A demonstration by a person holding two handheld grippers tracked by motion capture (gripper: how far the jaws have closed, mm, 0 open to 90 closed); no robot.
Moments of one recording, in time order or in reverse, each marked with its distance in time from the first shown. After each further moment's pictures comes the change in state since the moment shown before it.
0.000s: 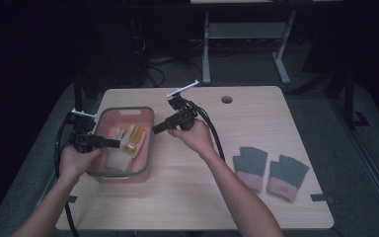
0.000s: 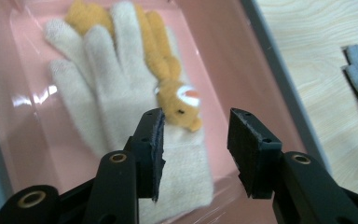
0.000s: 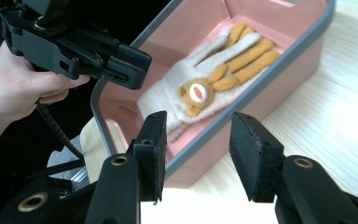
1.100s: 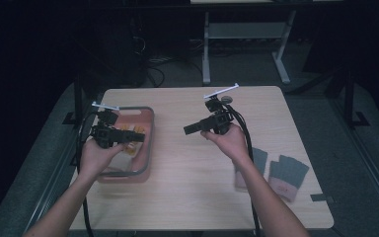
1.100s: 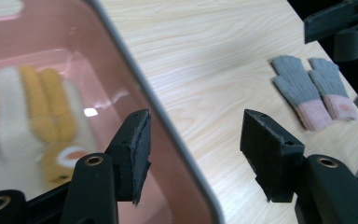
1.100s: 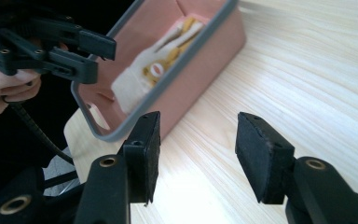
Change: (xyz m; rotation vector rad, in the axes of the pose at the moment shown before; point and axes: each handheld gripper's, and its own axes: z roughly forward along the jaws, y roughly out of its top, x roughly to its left) left arm -0.077 0.021 0.013 -0.063 -0.121 0.138; right arm -0.029 -0.050 -0.076 -0.072 -0.079 0.066
